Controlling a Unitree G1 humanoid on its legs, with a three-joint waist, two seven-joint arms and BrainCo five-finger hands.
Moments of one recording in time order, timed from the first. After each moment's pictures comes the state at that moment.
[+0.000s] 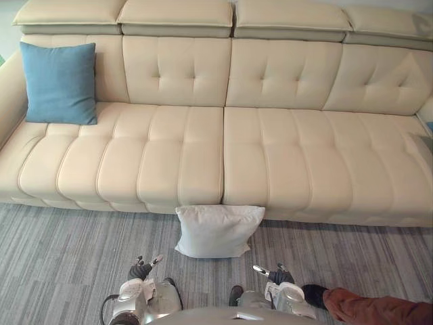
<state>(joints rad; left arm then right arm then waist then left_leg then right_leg) -0.03 0.00 0.23 1.00 -0.04 -0.05 0.10 0.00 -0.01 -0.16 0.87 -0.06 0.01 -0.16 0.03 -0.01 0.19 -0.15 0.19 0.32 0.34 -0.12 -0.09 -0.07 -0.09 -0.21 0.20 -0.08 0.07</state>
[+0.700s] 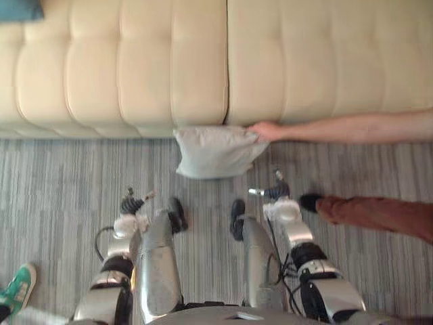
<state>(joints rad) -0.57 0.16 0.26 0.85 -0.27 -0.08 0.22 -0.70 -0.19 -0.04 0.72 -0.06 0.05 -0.32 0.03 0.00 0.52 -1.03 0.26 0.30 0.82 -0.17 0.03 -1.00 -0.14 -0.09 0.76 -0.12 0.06</state>
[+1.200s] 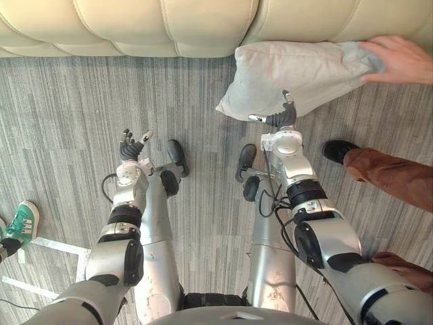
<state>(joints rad) -0.65 0.09 0.24 0.76 -0.27 -0.07 0.26 -0.82 -0.19 0.03 0.71 -0.05 0.05 -0.39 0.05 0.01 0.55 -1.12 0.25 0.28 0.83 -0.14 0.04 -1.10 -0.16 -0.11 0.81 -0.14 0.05</state>
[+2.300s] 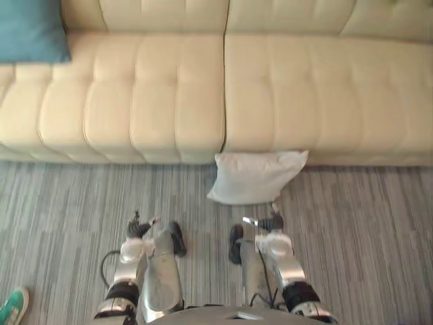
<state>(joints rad) 0.00 0.02 0.20 0.97 -0.02 -0.04 0.17 0.07 0.00 -0.19 0.77 -0.04 0.02 -0.26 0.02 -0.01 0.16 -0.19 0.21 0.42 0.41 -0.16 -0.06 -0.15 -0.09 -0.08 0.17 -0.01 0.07</state>
